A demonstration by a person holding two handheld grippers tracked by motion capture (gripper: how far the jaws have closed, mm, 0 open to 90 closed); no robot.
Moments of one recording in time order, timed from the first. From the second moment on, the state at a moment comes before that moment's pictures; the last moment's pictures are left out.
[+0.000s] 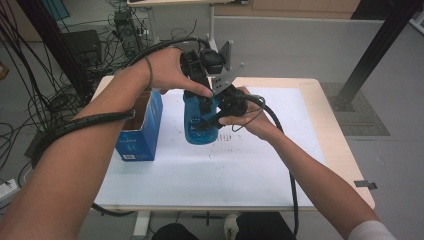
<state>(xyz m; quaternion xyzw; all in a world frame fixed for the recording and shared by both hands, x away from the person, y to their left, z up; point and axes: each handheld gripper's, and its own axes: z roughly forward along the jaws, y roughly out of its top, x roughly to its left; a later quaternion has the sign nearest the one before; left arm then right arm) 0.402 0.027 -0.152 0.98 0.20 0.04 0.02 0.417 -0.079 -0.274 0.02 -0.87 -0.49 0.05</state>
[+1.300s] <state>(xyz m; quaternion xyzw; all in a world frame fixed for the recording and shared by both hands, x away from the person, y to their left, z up) 0.404 0.025 -0.158 0.98 0.19 0.04 0.02 0.420 -0.082 -0.273 0.03 -0.87 -0.50 0.04</state>
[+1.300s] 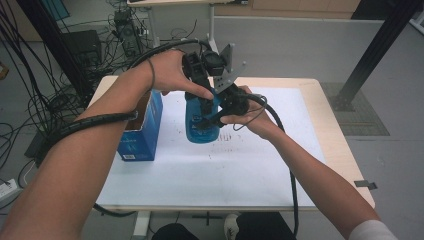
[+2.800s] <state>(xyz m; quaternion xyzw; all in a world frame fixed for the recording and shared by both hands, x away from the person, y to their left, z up) 0.400 0.022 -0.158 0.99 0.16 0.01 0.01 0.414 -0.081 -0.273 0.05 -0.87 -0.49 0.03</state>
